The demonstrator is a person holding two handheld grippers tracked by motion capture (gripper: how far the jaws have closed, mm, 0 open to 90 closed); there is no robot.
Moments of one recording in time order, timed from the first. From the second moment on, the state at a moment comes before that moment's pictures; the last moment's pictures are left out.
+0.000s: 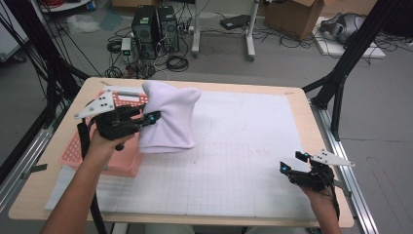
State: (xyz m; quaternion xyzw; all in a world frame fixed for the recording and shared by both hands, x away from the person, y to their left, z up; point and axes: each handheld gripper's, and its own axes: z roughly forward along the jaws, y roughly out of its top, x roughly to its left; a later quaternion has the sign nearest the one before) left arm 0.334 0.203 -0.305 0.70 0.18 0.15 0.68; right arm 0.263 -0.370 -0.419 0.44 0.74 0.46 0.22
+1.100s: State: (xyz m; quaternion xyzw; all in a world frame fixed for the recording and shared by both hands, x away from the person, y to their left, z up) left arm 0.353 0.345 -0.352 0.66 0.34 0.12 0.66; right arm 0.264 -0.360 -0.421 0.44 0.74 0.45 0.23
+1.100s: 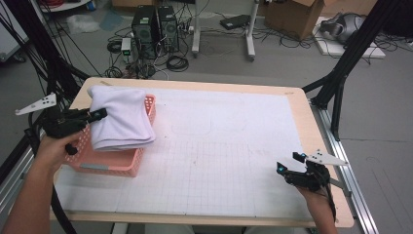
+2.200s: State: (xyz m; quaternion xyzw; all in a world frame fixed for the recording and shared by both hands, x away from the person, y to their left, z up) left arm 0.374 0.333 -0.365 0.70 0.56 0.25 0.37; right arm 0.264 -0.356 -0.423 0.44 0.75 0.44 0.22
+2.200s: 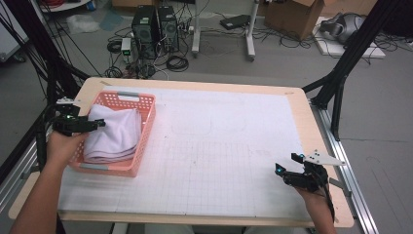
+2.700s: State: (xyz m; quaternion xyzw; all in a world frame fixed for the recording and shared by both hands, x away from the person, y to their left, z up) left arm 0.372 0.291 -0.378 0.73 0.53 0.20 0.37; right arm 0.265 -0.354 -0.422 0.44 0.75 0.44 0.23
